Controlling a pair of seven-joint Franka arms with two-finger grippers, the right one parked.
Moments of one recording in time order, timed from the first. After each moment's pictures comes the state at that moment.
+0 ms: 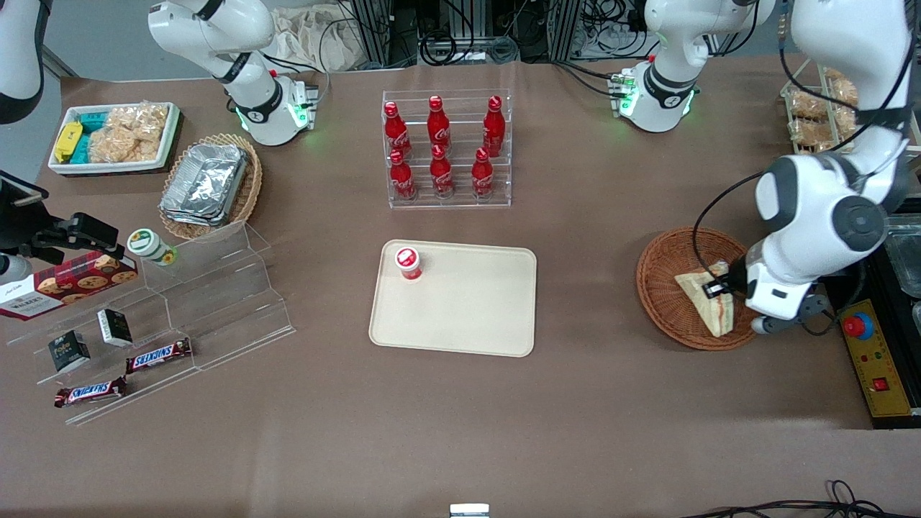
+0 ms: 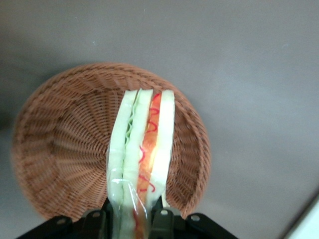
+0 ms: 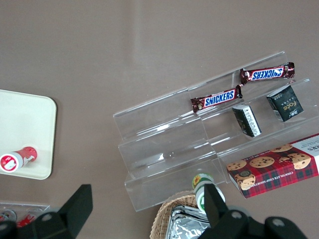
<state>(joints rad) 0.03 0.20 -0.07 -1.93 -0.02 2.09 -0.41</state>
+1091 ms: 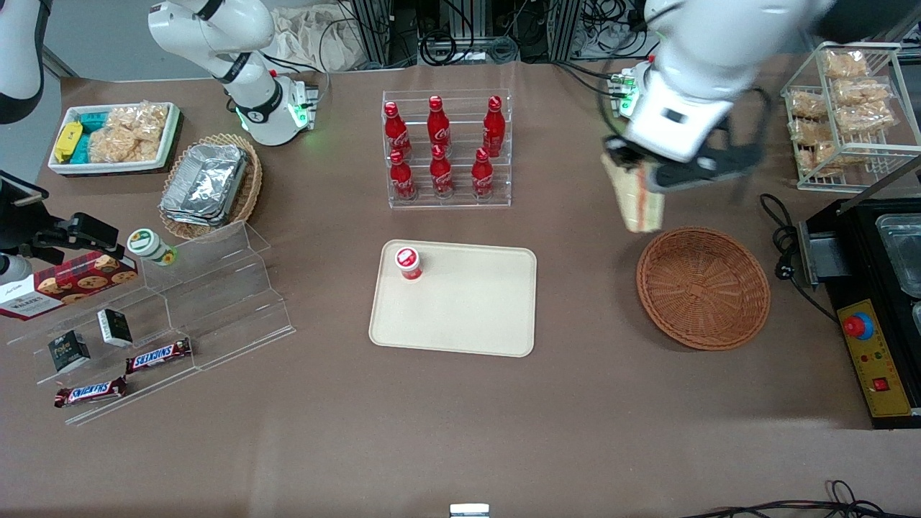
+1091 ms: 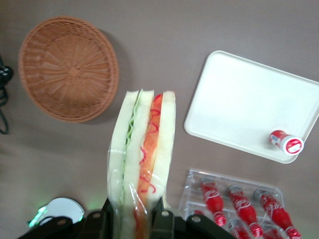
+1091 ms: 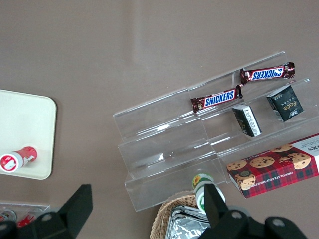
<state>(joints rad) 0.00 0.14 -0.64 -1.39 0.09 1.42 -0.84</state>
